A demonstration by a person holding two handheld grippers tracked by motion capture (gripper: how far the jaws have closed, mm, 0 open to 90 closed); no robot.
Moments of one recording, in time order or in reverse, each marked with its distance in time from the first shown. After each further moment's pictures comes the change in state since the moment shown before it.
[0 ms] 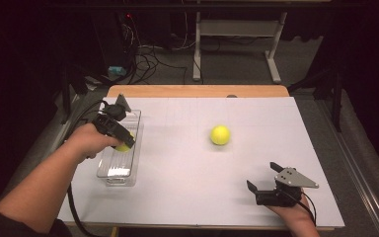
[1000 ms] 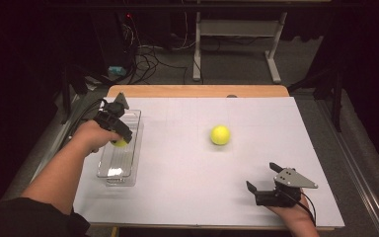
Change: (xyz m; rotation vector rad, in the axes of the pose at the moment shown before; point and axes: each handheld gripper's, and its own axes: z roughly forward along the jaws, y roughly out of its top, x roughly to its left) left arm 0.025 0.022 0.032 0.027 0.046 -0.076; right arm 0.001 -0.001 0.001 0.006 0.001 -0.009
